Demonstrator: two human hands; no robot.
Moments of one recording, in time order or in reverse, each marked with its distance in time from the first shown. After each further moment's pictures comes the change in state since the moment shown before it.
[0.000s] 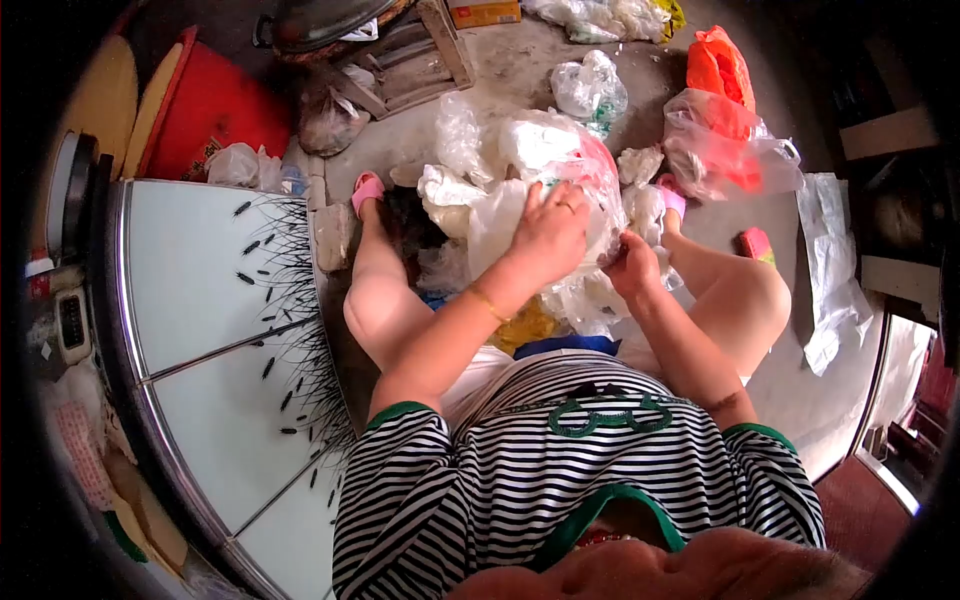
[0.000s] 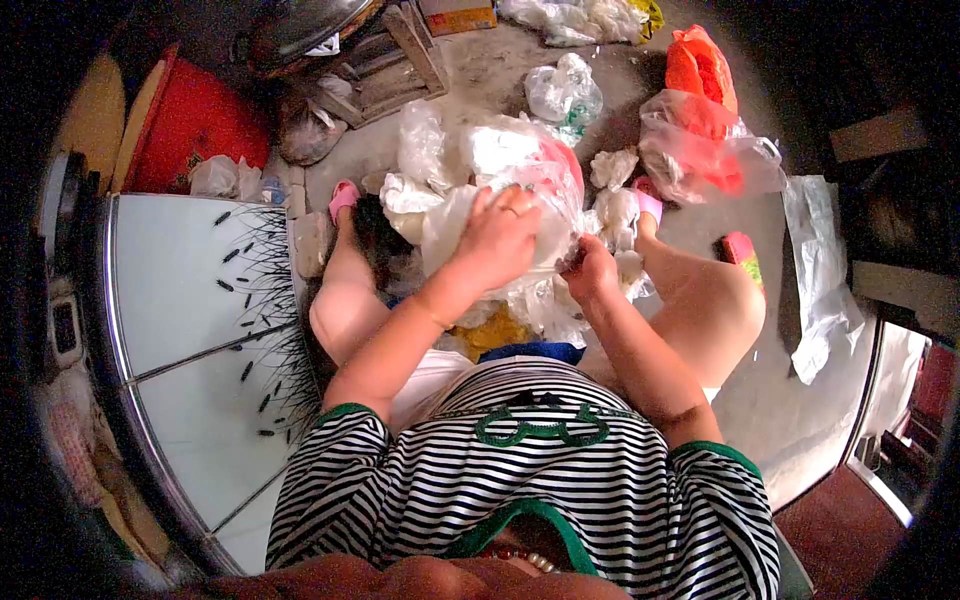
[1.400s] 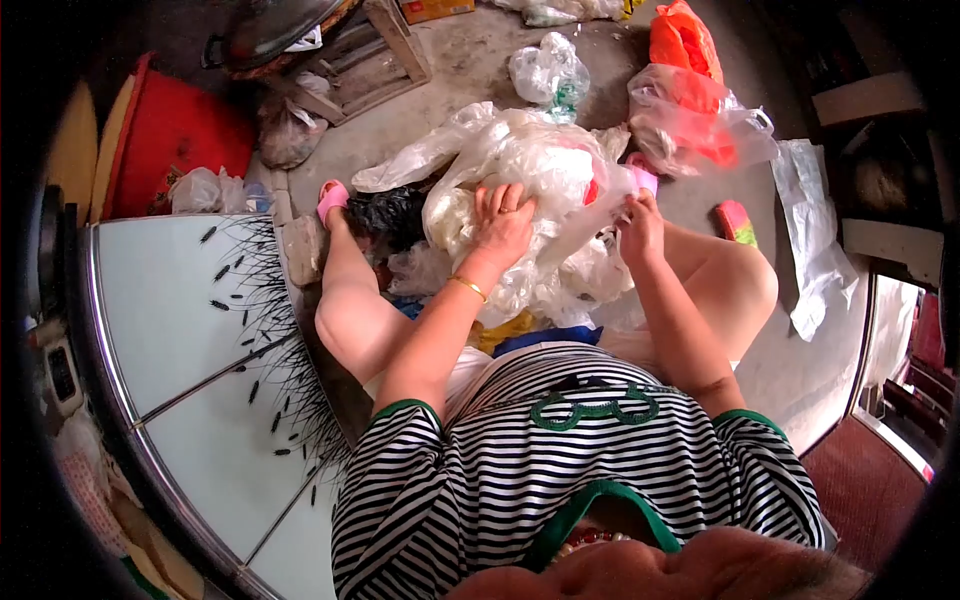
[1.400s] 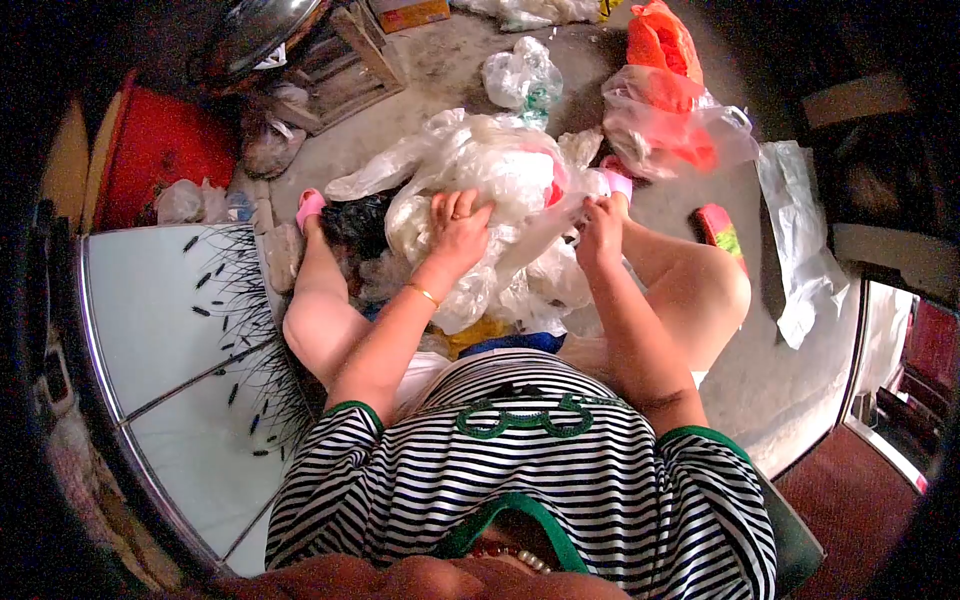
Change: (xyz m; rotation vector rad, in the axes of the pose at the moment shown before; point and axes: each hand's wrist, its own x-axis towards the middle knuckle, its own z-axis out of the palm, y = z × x) left_hand -0.017 -0.045 0.090 0.031 0.090 -0.080; right_hand 0.019 -0.049 -0.021 -0.229 0.044 -0.484
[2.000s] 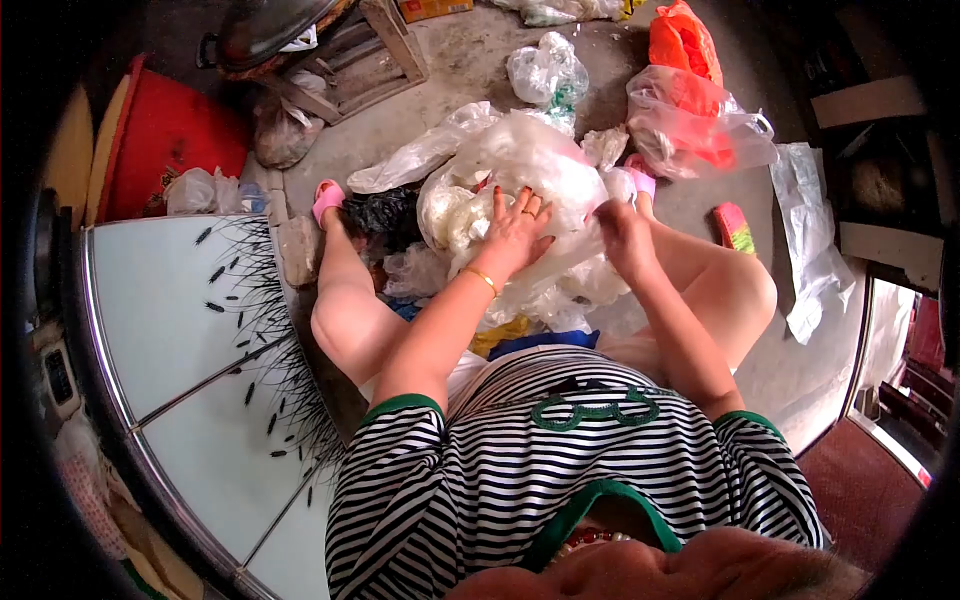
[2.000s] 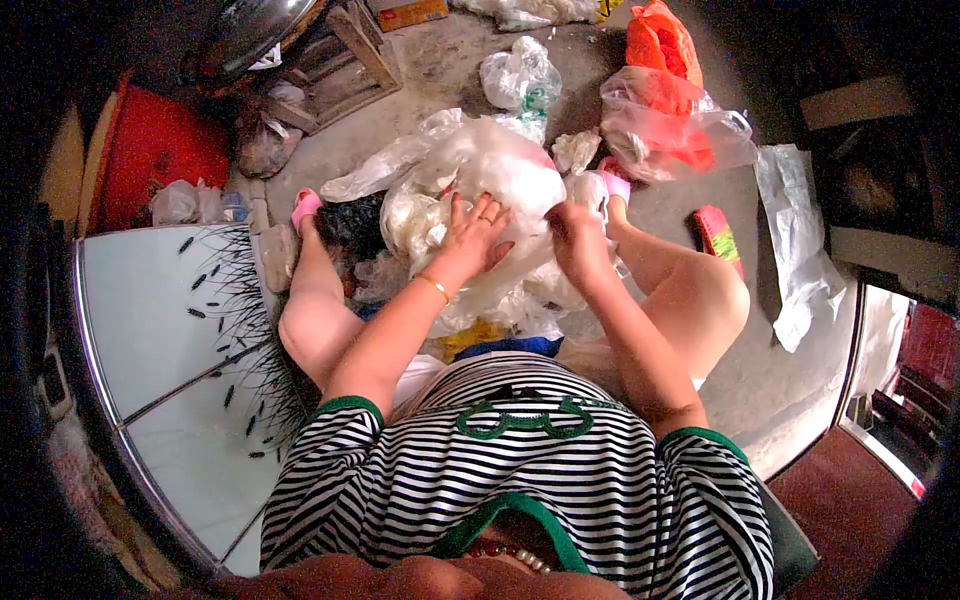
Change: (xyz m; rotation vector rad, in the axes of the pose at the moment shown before) left_hand 0.014 0.014 0.010 0.079 -0.321 0.099; right_hand -0.049 -0.045 0.027 -1.195 -0.412 -0.766
